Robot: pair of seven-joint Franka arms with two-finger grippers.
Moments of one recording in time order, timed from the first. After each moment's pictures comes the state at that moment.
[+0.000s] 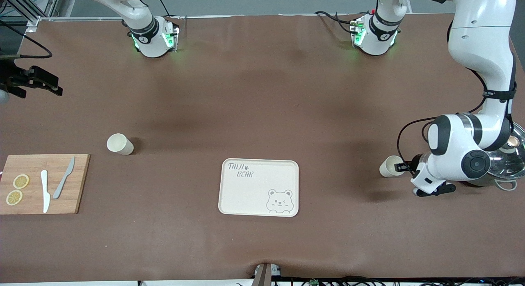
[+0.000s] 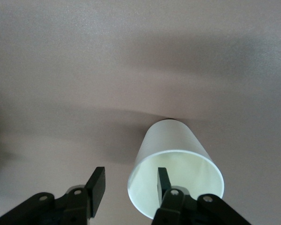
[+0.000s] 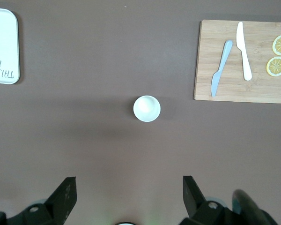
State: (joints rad) left arm -0.02 0.61 0.00 -1.64 0.01 2.02 -0.17; right arm 0.08 -0.03 -0.14 -1.59 0.00 1.49 -0.11
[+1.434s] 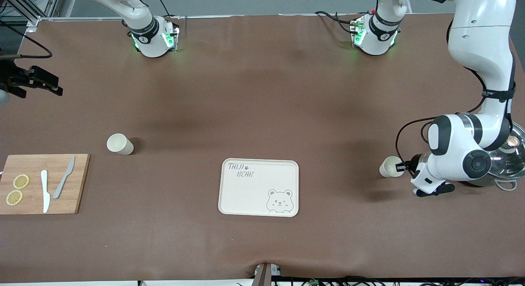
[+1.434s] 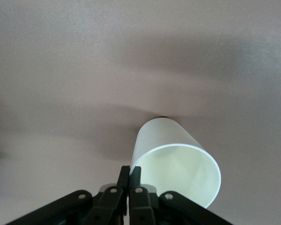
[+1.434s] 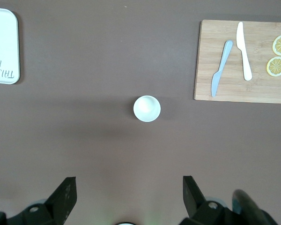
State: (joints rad) left arm -0.02 0.61 0.00 -1.63 -0.02 2.02 -0.17; right arm 0.08 -0.03 -0.14 -1.59 0.00 1.49 -0.11
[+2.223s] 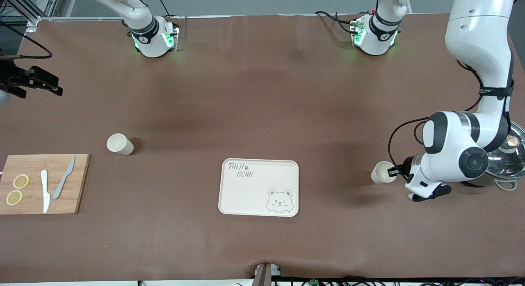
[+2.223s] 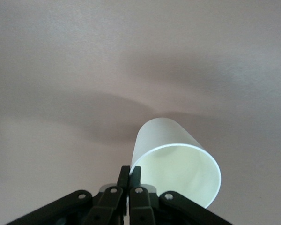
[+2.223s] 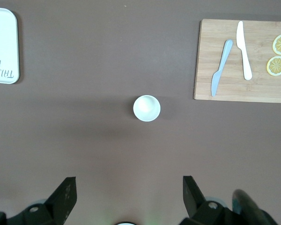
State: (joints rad) left arm -0.03 0.59 -0.07 -1.56 -0.02 1.99 -0.36; right arm 0.08 -0.03 -0.14 -1.59 0.00 1.48 -0.11
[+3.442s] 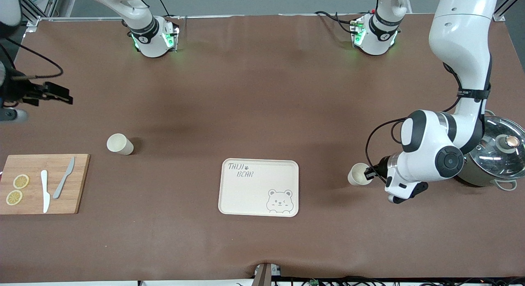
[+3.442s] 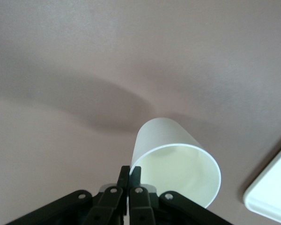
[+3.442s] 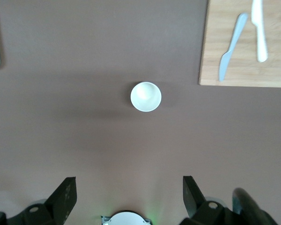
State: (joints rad) left arm -0.12 0.61 -0.08 -1.50 -0.13 1.99 -0.58; right arm 0.07 0.10 -0.13 -1.59 -0.01 1.46 -0.11
